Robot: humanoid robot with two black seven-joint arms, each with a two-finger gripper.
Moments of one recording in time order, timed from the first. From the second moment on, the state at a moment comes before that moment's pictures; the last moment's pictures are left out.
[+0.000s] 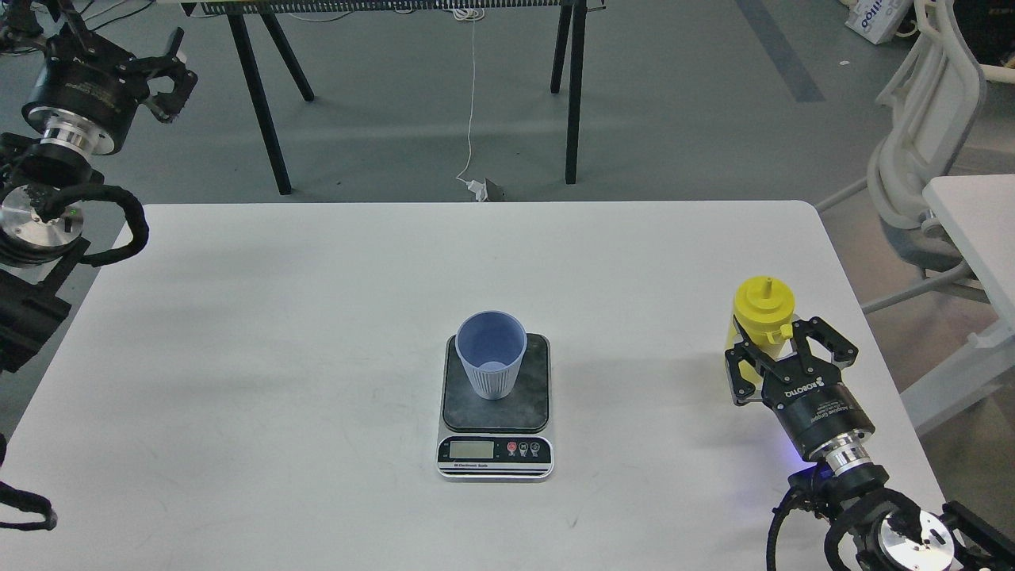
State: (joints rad) left arm -0.86 0.52 -0.84 -0.66 -0.19 -0.39 -0.27; right arm -0.03 -0.37 1.02 1.25 0.35 0.49 0.17
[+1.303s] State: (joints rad) left arm -0.86 0.54 -0.84 -0.66 -0.19 -0.39 -0.28; right arm -0.22 -0.58 1.06 1.27 0.34 0.49 0.17
